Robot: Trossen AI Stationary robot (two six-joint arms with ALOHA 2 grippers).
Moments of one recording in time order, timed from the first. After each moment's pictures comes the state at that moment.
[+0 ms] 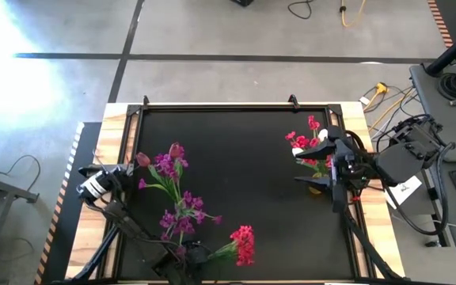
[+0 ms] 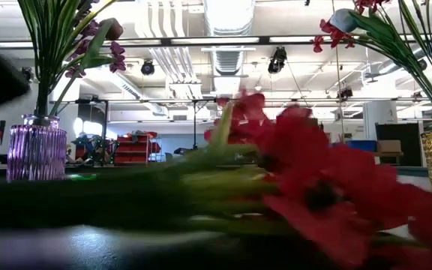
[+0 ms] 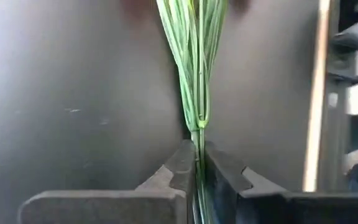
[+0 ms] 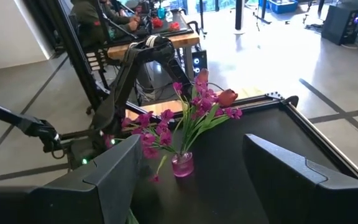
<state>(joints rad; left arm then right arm) -0.85 2.01 1.31 -0.46 -0.43 -1.02 0.63 1.34 1.91 -0.95 0.66 0.40</state>
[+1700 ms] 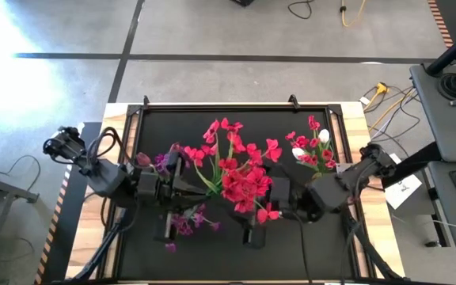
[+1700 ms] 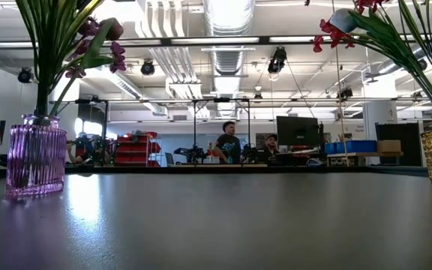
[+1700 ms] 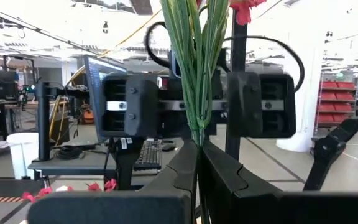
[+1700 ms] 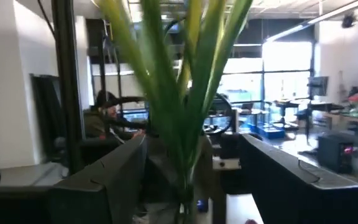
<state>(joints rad) -0.60 1.36 1.48 0.17 -0.53 0.08 0.54 1.82 2.02 0.15 0.65 -0.17</state>
